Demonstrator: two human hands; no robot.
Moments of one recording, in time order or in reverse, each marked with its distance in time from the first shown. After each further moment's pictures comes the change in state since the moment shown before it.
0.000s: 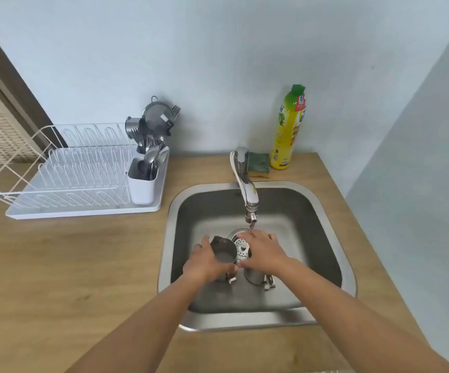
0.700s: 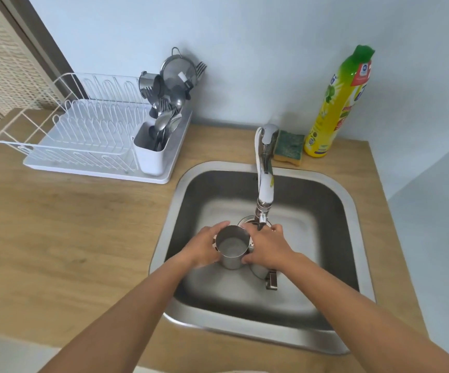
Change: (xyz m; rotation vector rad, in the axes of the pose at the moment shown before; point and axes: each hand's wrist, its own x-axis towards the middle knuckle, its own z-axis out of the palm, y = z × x) left_hand 0.043 -0.023 0.009 -0.221 -0.118 0.079; right_hand 0.044 0.026 0.014 -0.051 -0.160 -0.145
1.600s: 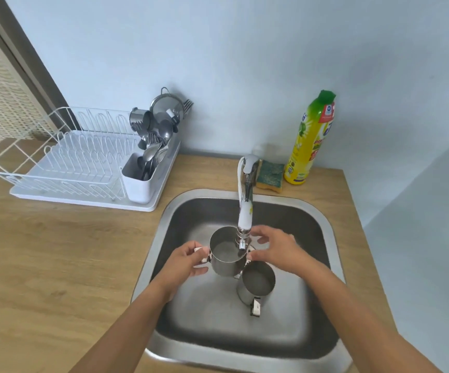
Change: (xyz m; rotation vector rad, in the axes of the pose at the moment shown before) left_hand -0.035 0.044 -0.019 -0.739 0.122 -0.020; right_hand -0.035 0.018 -0.093 0.445 0.065 0.134
